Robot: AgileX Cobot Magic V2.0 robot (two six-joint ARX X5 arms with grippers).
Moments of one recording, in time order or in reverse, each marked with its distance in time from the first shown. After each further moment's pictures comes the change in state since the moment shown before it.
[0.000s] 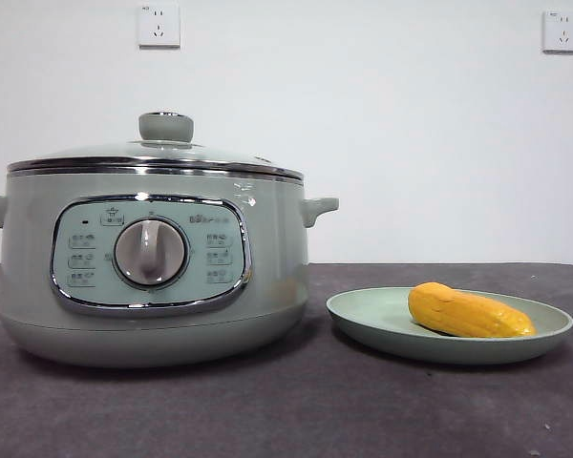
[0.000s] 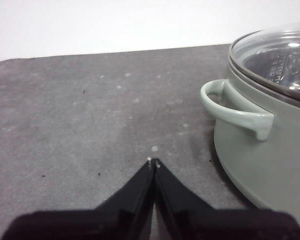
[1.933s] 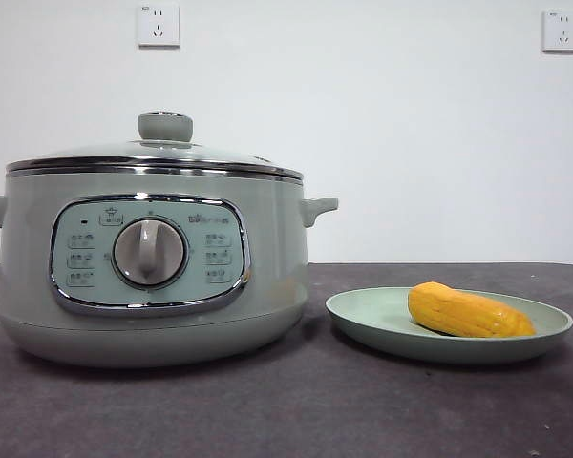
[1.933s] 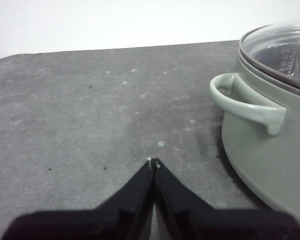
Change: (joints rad) left arm 0.023 -0.010 -0.009 -0.014 0.000 0.000; right arm -0.322 -0.468 -0.445 0.329 -0.134 -0.192
